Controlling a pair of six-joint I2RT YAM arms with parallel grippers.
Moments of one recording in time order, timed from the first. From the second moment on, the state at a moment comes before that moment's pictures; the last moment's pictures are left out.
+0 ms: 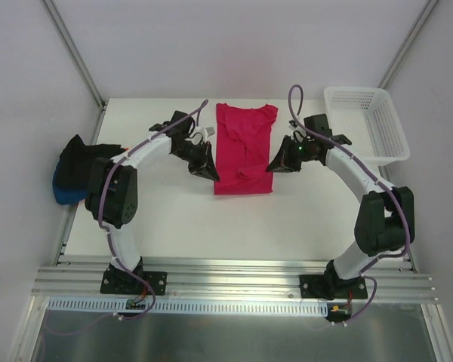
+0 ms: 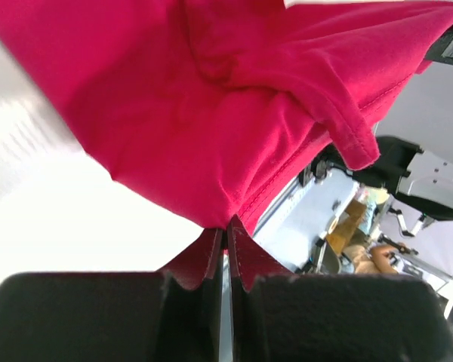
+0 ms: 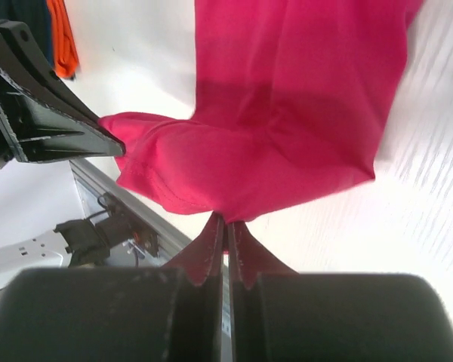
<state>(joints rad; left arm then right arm) -0.34 1.86 1.40 -0.75 0.83 -0.35 0.26 1.61 1.23 -0.62 -0.61 0.50</state>
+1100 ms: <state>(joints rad) -0.27 2.36 2.03 -0.75 0.52 -0.27 0.19 2.12 1.67 -0.51 -0.47 0.41</state>
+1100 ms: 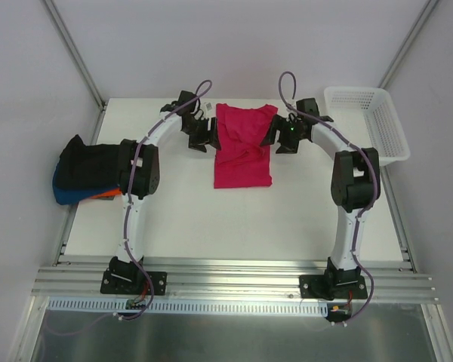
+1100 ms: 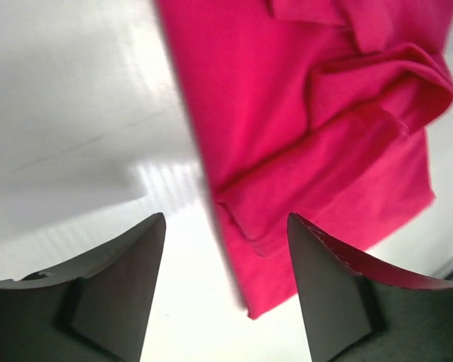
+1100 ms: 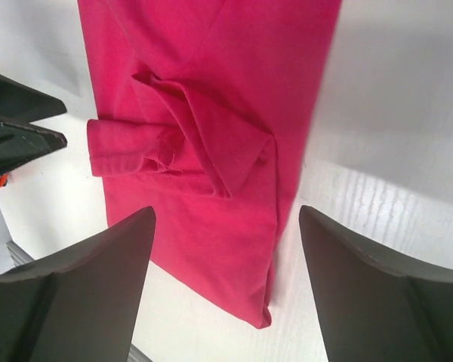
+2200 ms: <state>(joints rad) -0.19 1.83 1.58 -0.77 0.33 -0.22 0.37 2.19 1.63 -0.39 -0.66 0.59</state>
